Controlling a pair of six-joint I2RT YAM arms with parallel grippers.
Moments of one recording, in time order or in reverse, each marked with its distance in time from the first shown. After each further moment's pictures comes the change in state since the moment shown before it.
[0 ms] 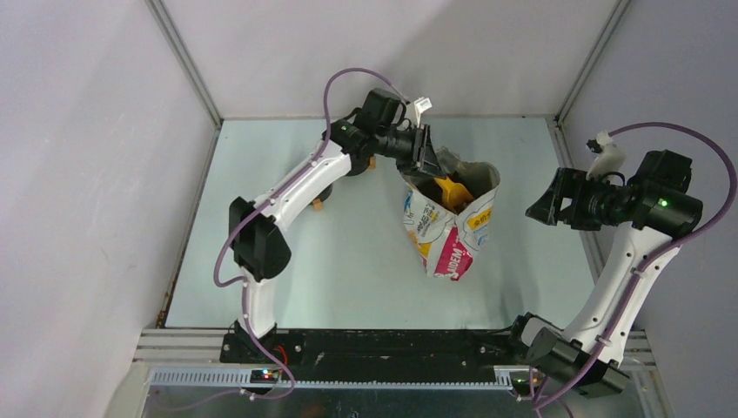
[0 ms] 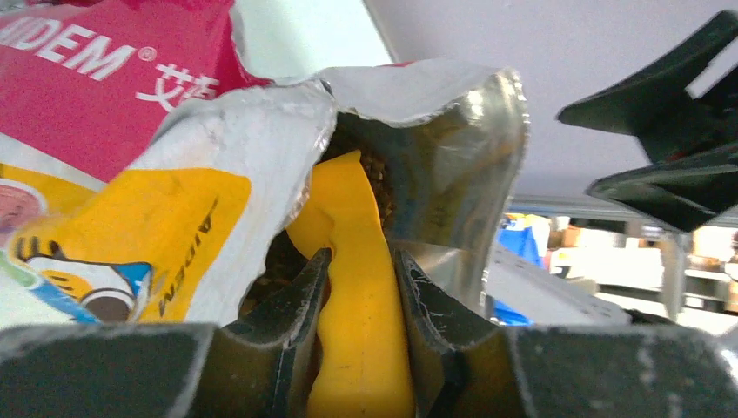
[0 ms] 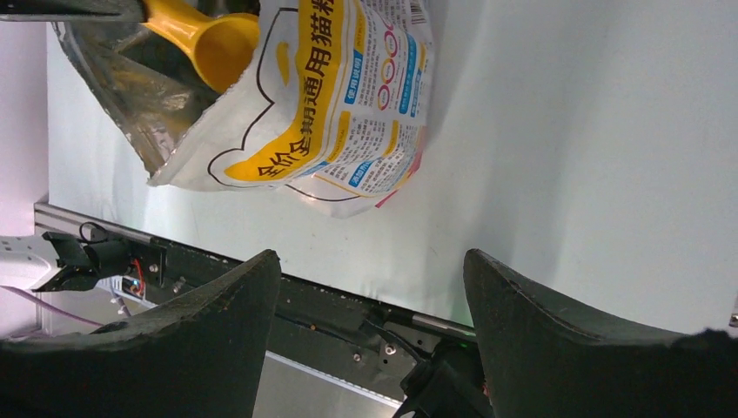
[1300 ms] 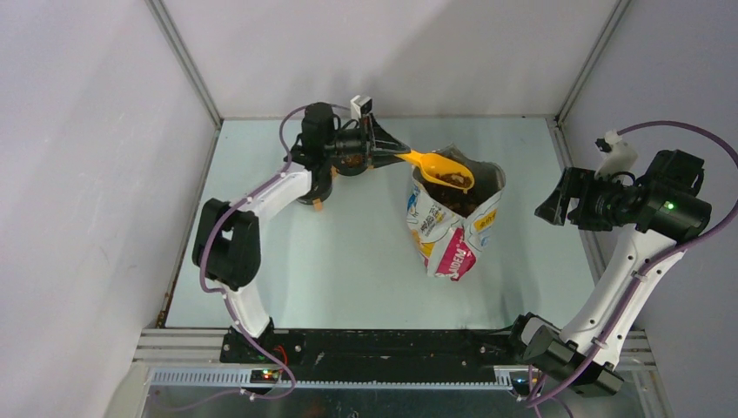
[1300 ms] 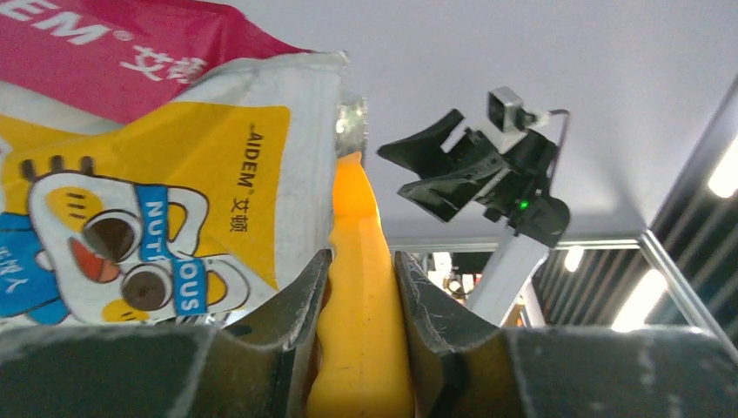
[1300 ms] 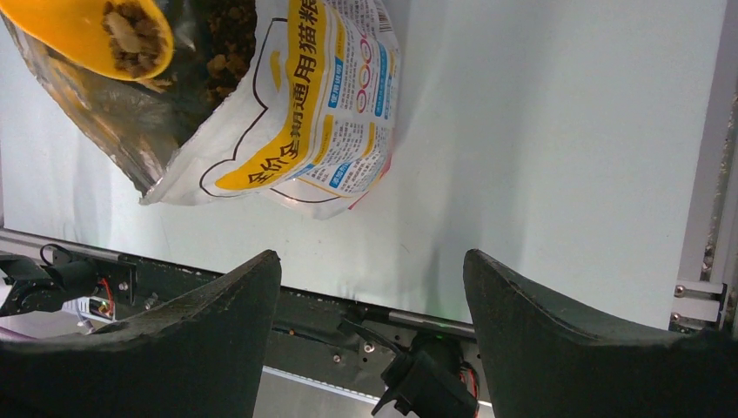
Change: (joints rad) left arm 0.246 -0.194 -0.609 0.956 0.325 -0.804; right arm -0.043 0.002 0.060 -0.020 0.062 -0.023
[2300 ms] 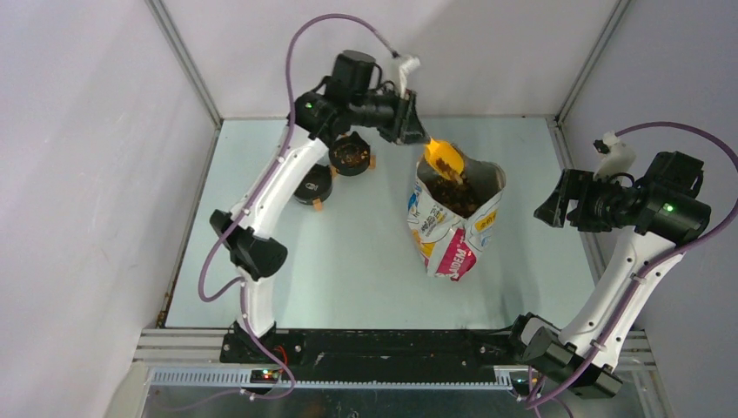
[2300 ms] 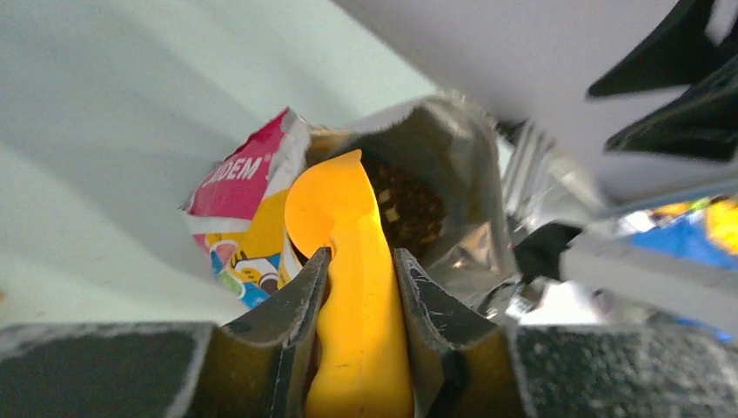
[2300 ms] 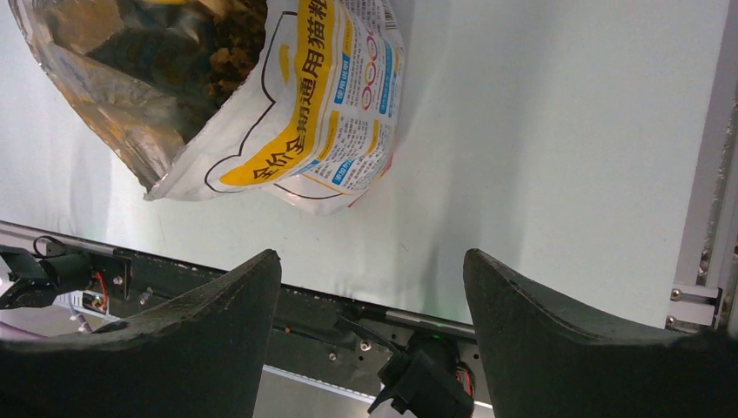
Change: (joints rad) left arm -0.159 0.167 0.924 -1.111 -0.354 1.110; right arm 0.000 -0.010 -0.003 -0.006 -0.005 -0.024
